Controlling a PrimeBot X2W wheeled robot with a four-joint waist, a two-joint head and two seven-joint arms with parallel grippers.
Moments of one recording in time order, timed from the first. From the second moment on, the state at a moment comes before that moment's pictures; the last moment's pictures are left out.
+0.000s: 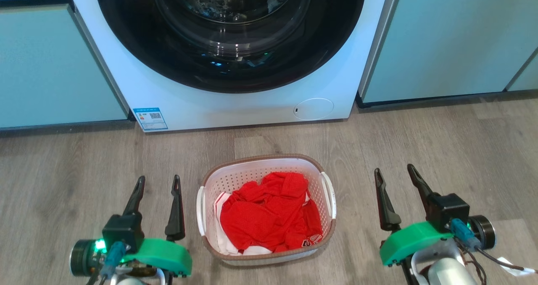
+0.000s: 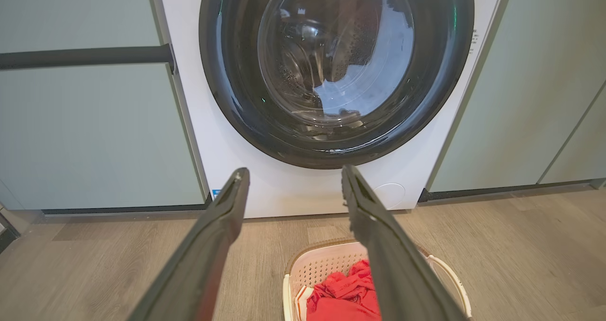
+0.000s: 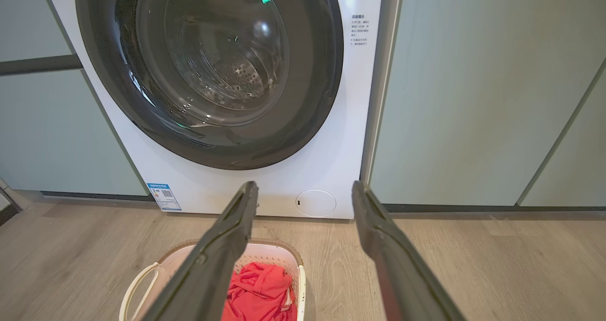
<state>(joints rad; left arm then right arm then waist) 0.06 0.04 -0.15 0.13 -0.12 0.05 -0.25 -0.02 -0.04 0.16 0.19 0.16 0.13 -0.24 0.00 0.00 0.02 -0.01</state>
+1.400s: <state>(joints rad) 0.05 0.04 -0.16 0.20 -0.13 0.05 -0.25 -0.07 -0.04 0.14 0.20 0.14 0.13 -0.25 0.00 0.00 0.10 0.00</state>
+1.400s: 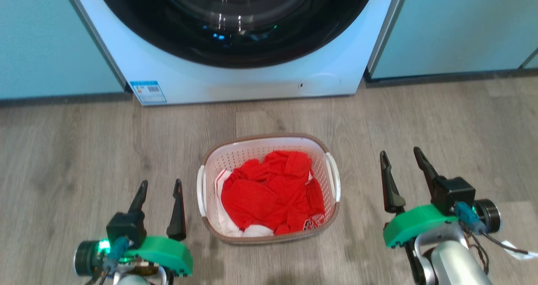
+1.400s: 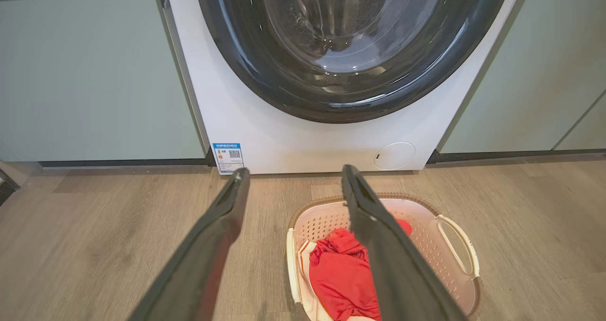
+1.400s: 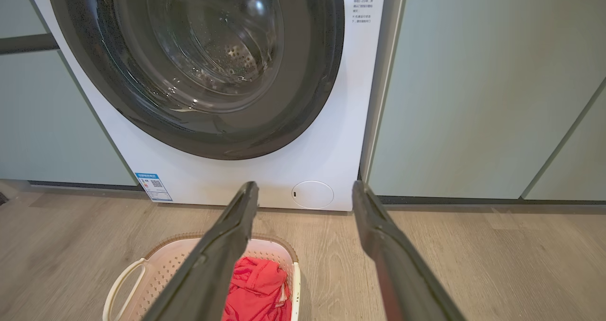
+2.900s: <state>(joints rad) -0.60 0.03 -0.30 0.69 -0.33 0.02 -0.25 -0.61 -0.06 0.08 0.56 0.07 0.13 -0.25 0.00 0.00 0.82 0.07</state>
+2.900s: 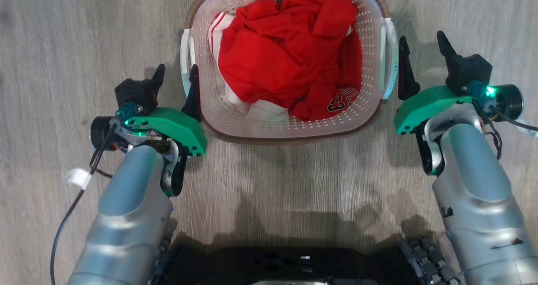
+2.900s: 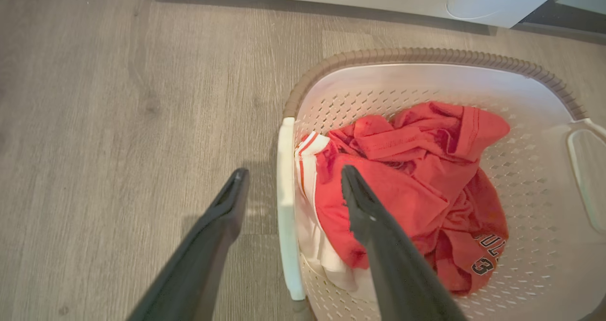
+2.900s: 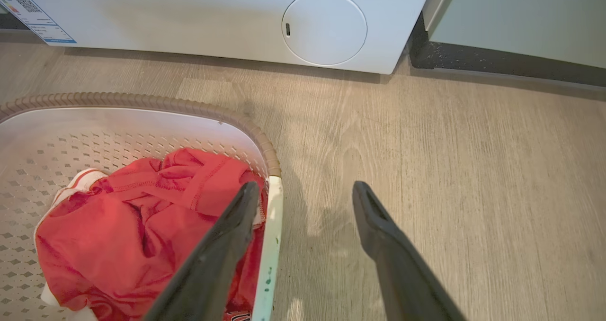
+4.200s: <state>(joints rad) -0.81 0.02 -0.50 0.89 -0.53 0.05 -0.25 -0.74 -0.07 0.13 0.70 0.08 0.13 -0.25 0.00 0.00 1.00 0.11</state>
